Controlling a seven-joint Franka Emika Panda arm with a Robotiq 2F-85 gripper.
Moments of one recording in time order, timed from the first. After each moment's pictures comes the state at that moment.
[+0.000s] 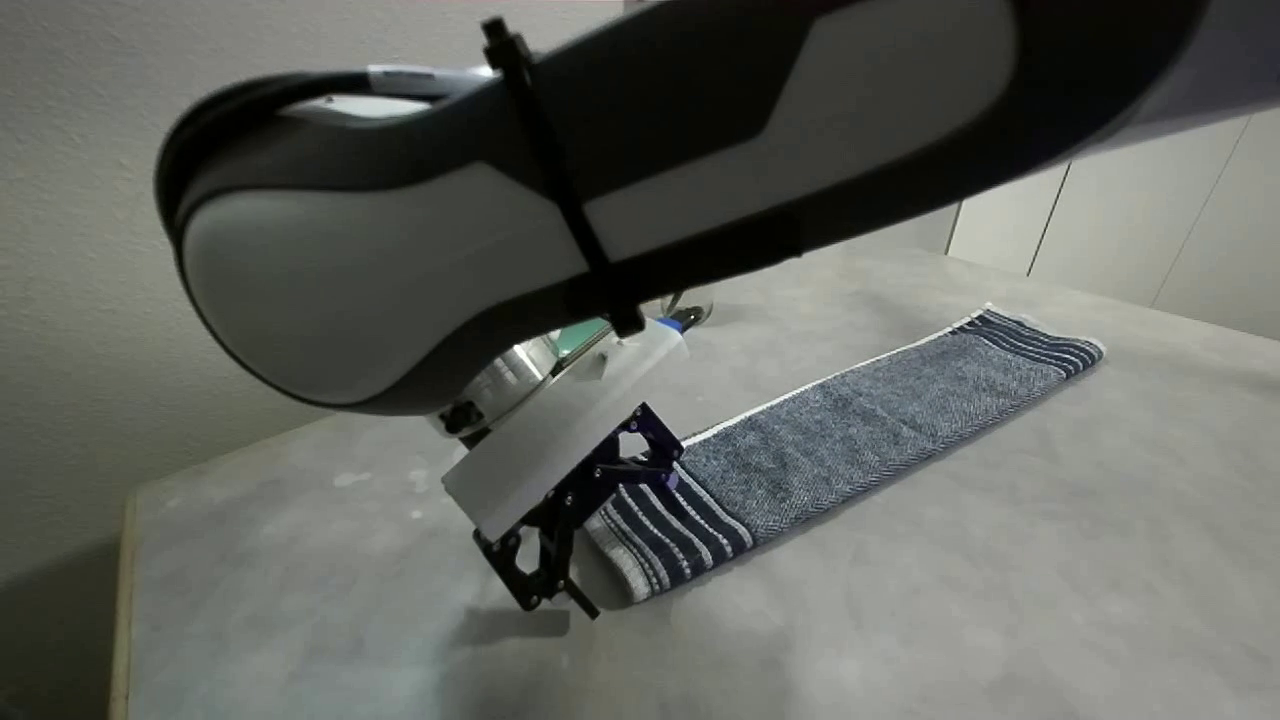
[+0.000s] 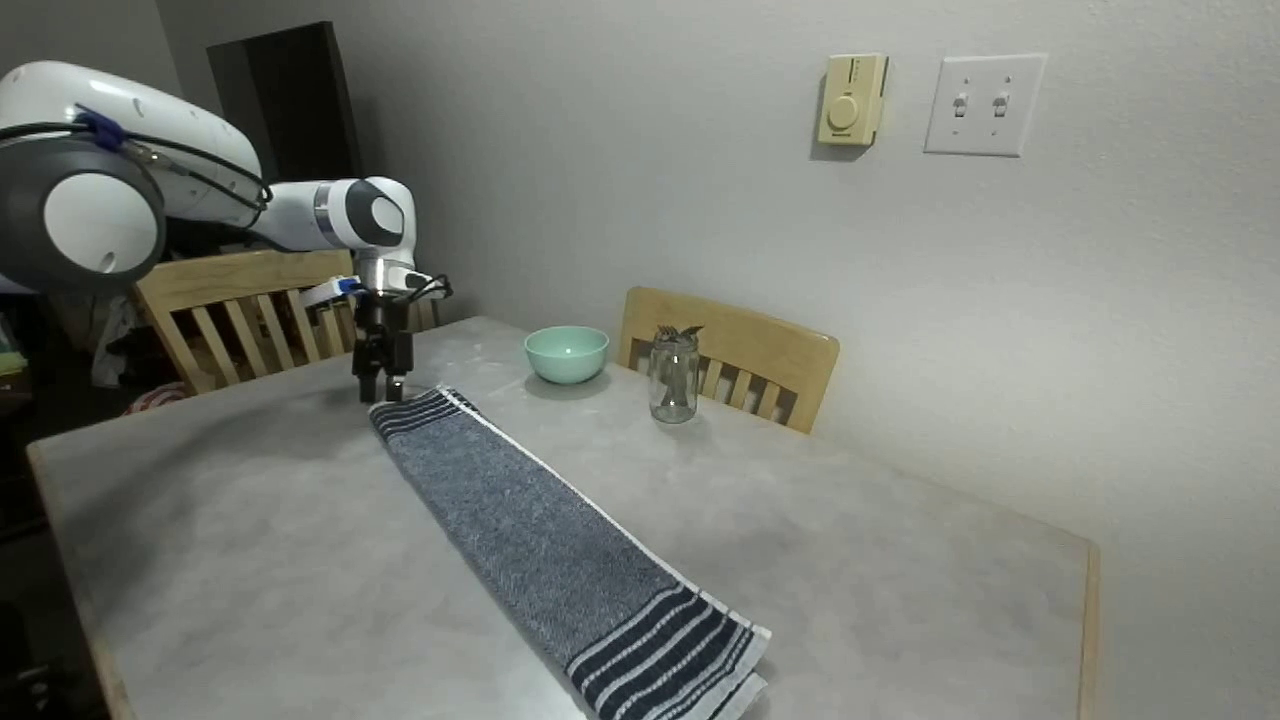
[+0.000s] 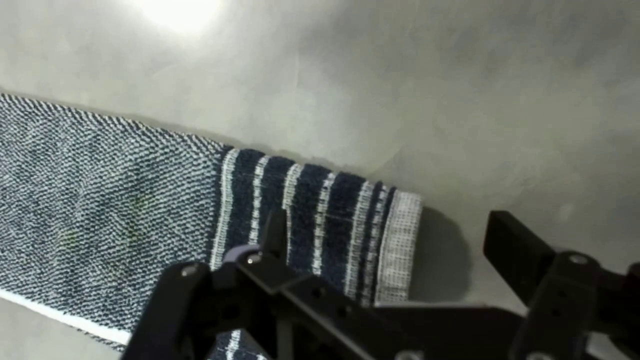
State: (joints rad) arm 0.53 1.32 0.03 -0.60 -0.14 1.44 0.56
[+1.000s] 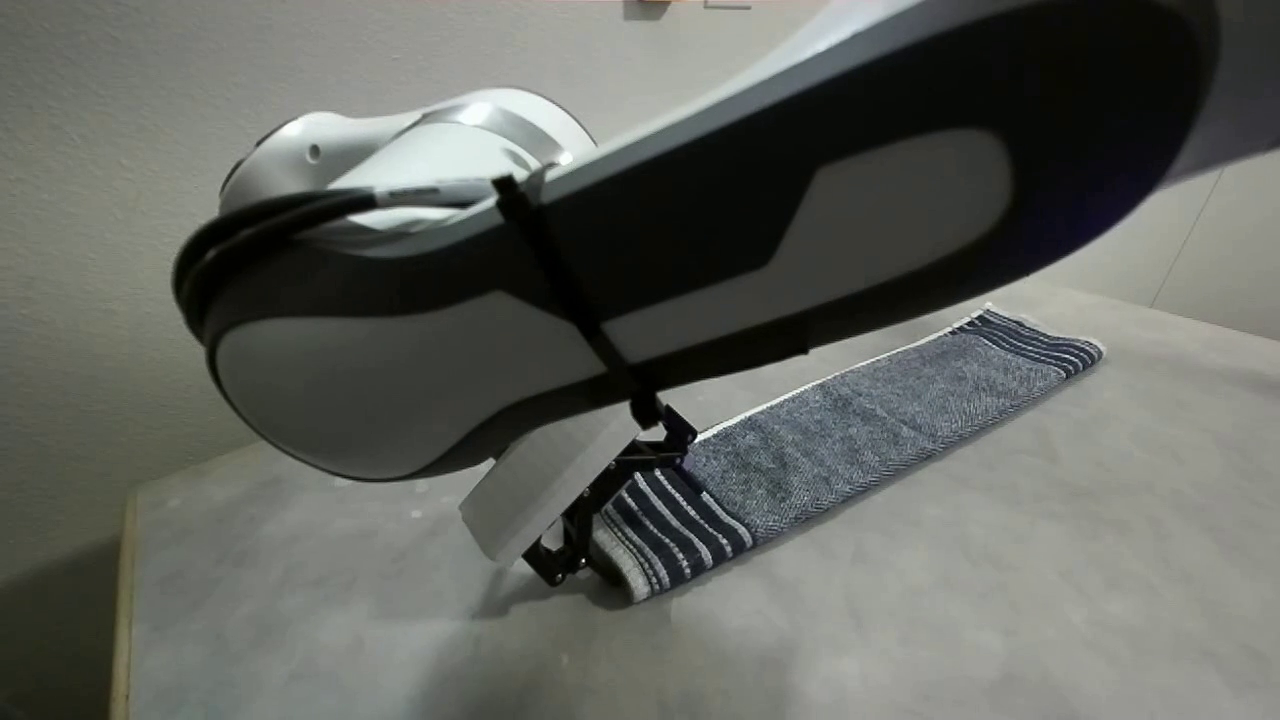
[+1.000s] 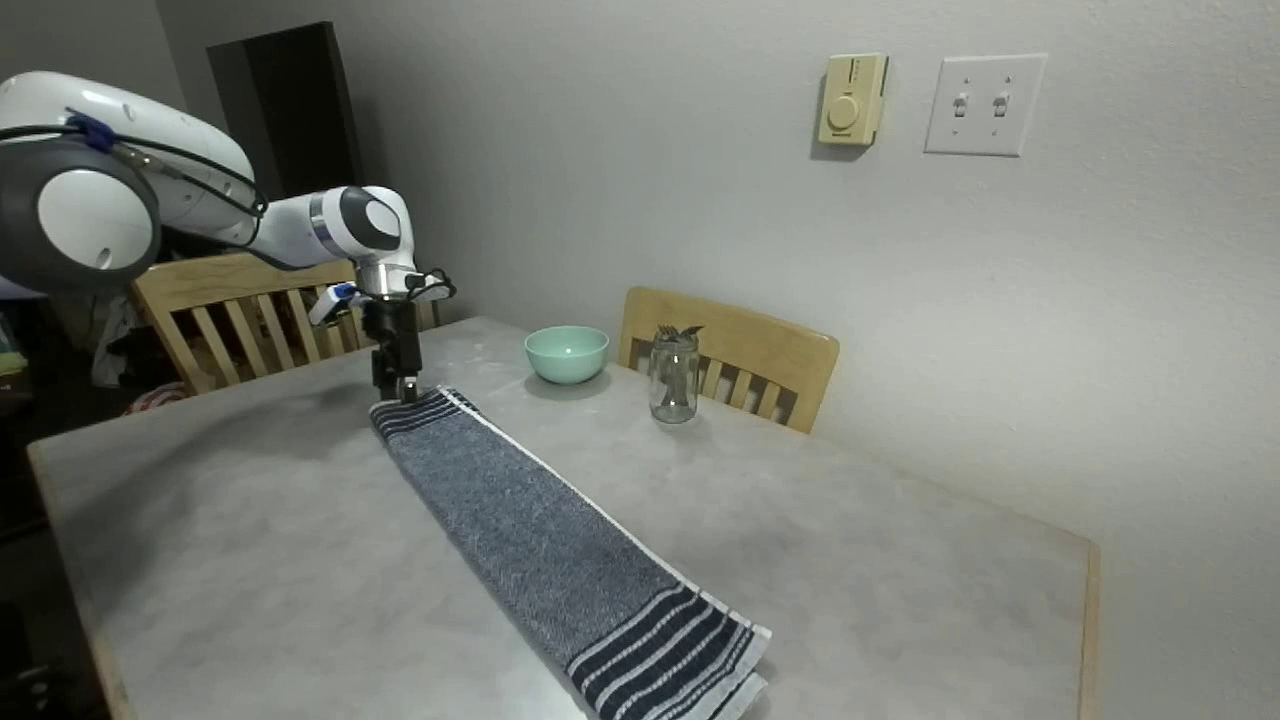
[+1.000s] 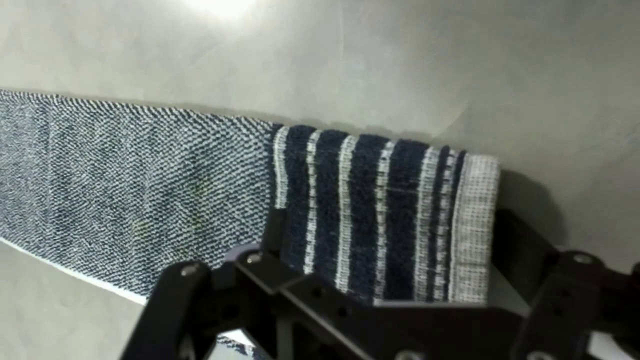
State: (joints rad) arm 0.57 1.34 -0.05 -0.60 -0.21 1.44 0.67
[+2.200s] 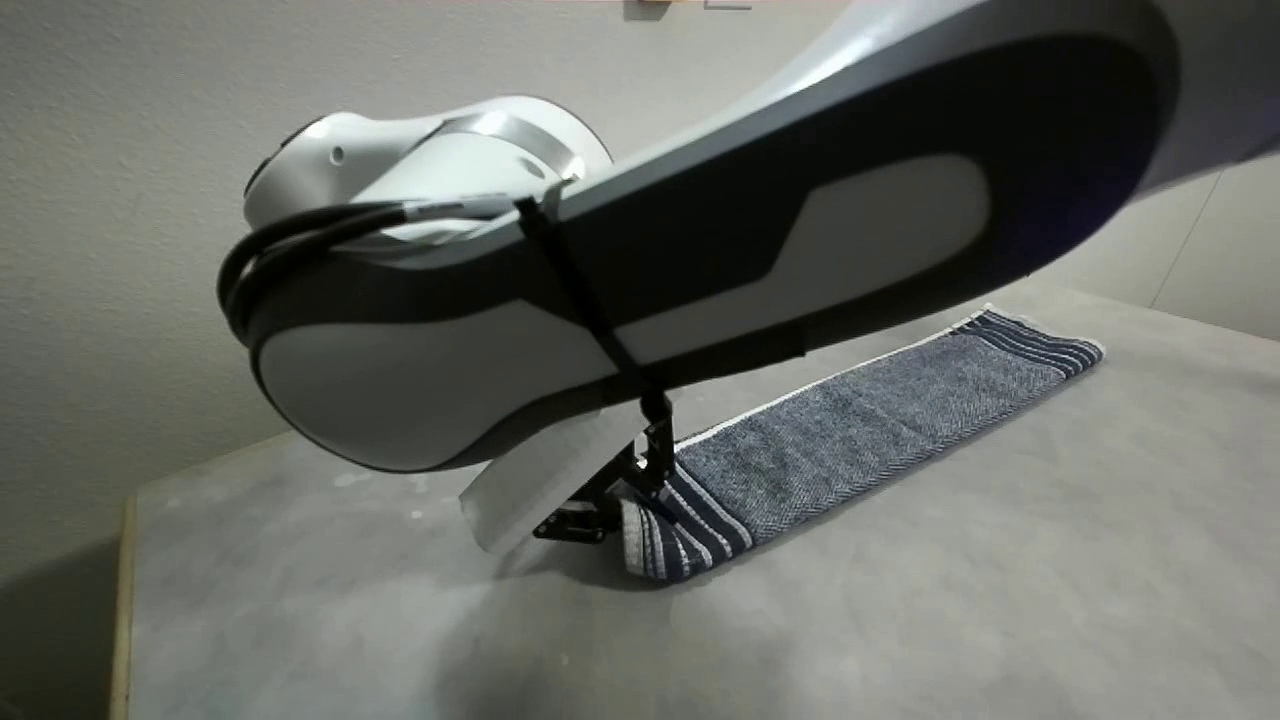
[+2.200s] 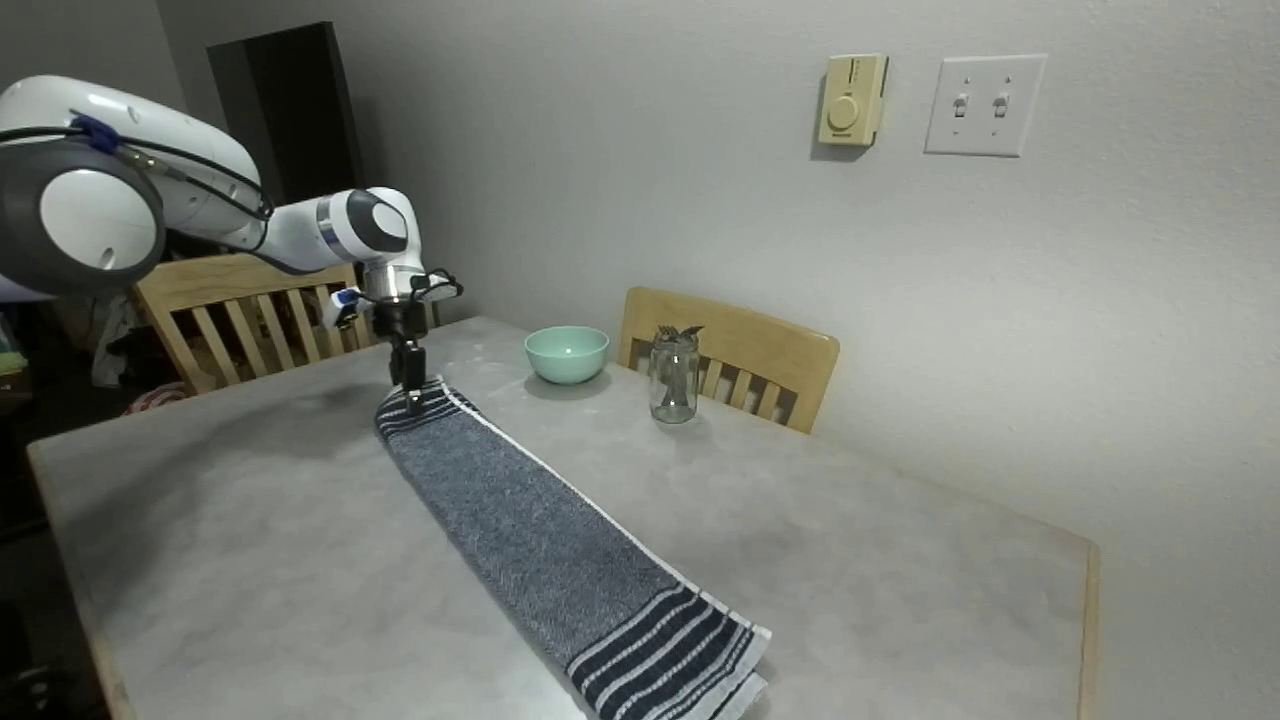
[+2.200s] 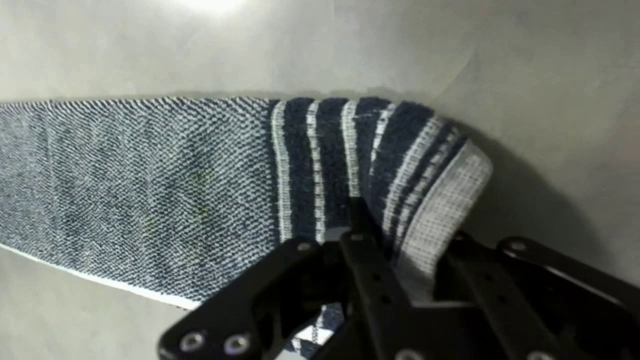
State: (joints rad) arm 0.56 1.34 -0.07 -0.59 -0.21 1.49 0.75
